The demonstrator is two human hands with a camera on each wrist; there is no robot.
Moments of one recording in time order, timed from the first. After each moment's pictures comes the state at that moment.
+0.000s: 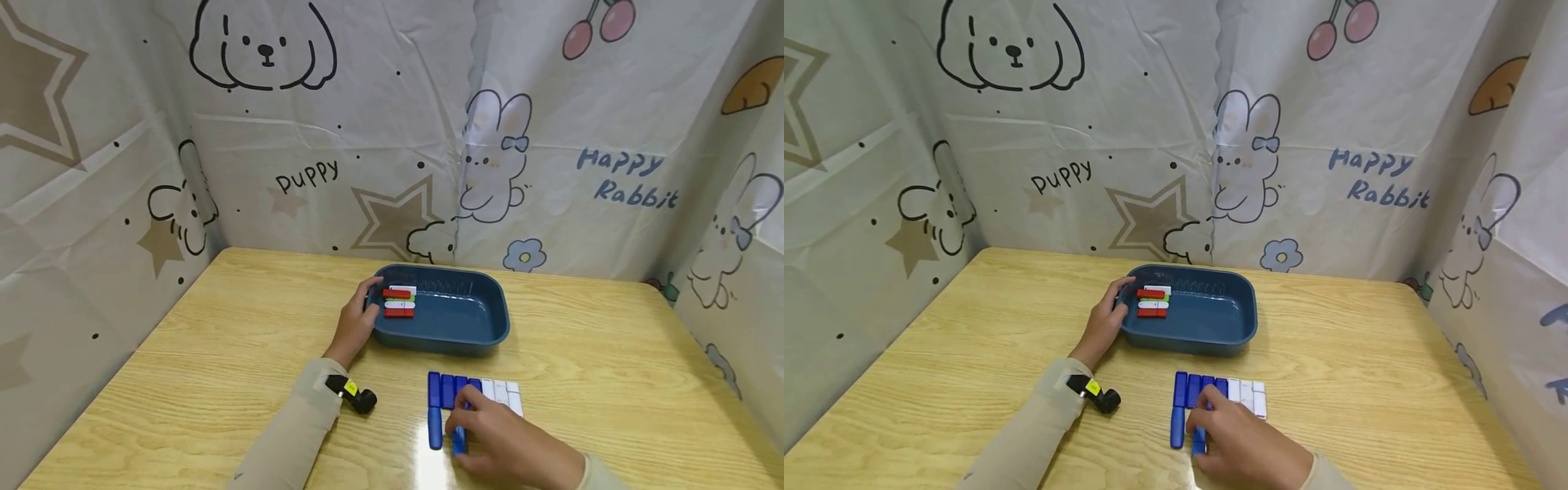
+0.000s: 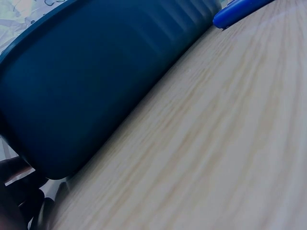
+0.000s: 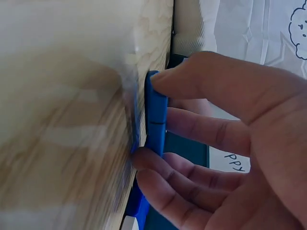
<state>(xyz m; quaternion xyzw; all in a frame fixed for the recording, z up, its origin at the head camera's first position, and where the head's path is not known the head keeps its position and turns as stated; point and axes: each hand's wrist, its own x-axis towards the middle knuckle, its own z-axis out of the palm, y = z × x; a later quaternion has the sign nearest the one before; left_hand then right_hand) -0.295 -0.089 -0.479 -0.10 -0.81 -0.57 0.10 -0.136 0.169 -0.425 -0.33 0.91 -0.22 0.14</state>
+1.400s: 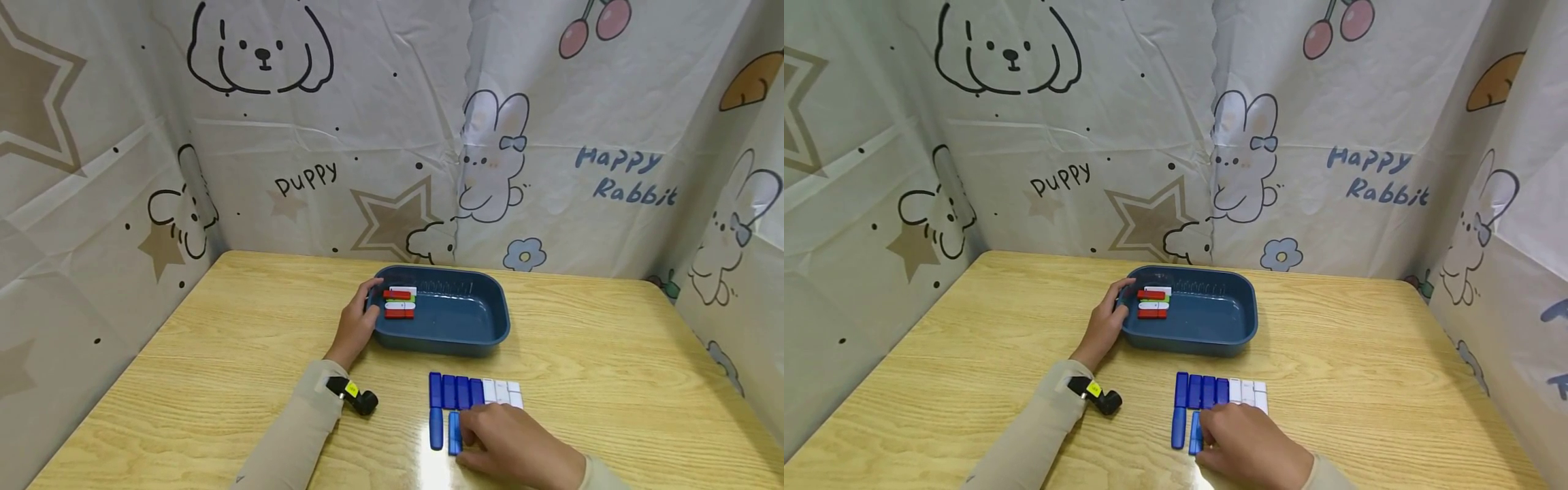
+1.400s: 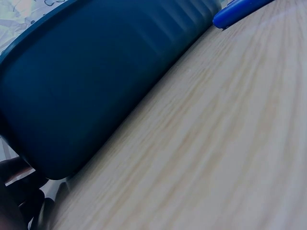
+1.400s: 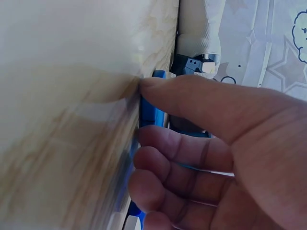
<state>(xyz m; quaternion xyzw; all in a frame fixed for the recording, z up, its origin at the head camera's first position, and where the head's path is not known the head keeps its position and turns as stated) -0.297 -0.088 -0.479 -0.10 -0.81 -0.57 0.09 -0.135 0.171 -0.431 -0.33 0.92 -0.18 0.10</state>
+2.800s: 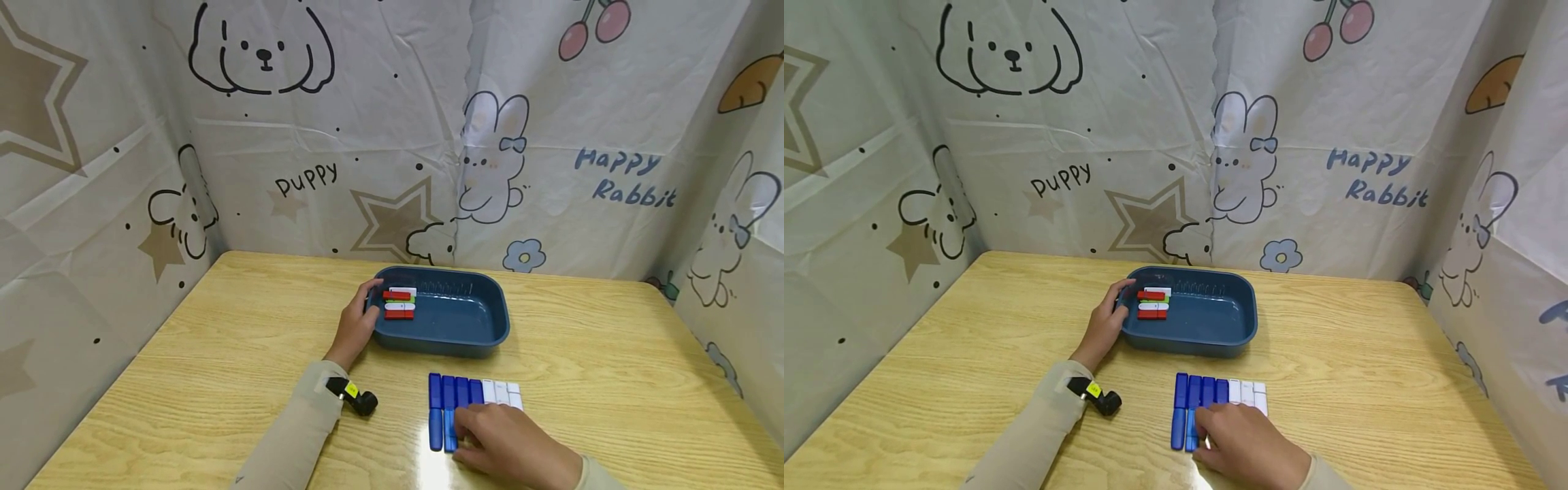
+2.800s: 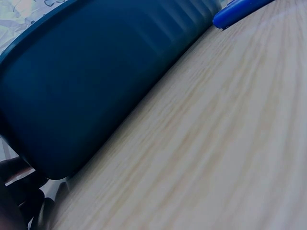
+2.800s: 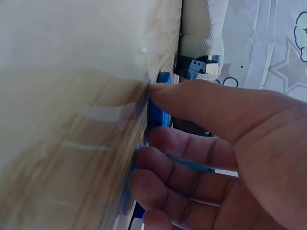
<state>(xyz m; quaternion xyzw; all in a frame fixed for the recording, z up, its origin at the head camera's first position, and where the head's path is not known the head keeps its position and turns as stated) -0.299 -0.089 -0.482 -0.10 -0.82 -0.56 0.10 -0.134 0.171 -0.433 -0.35 0.92 -0.18 0.07</state>
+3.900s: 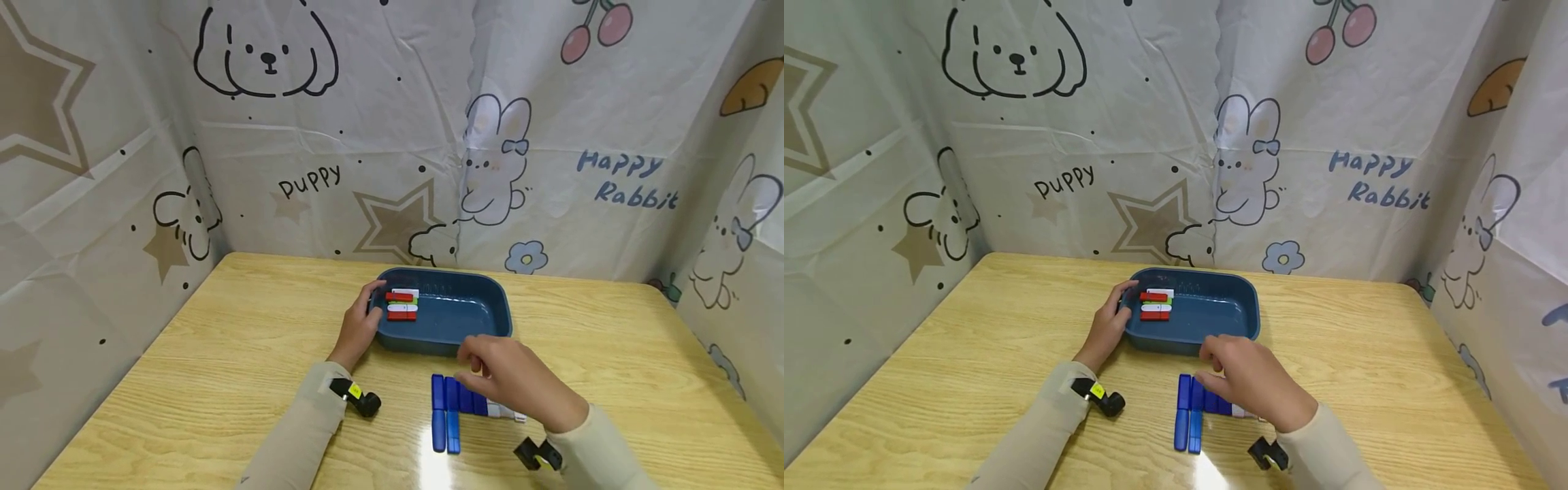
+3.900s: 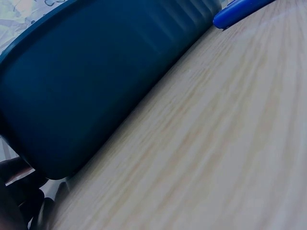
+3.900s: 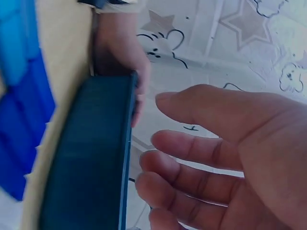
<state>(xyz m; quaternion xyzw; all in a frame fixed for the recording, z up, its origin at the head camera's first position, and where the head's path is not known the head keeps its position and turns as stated) -0.296 -0.088 -0.479 -0.10 -0.81 -0.57 0.10 -0.180 0.169 -0.379 -0.30 0.93 -0.20 -0.04</state>
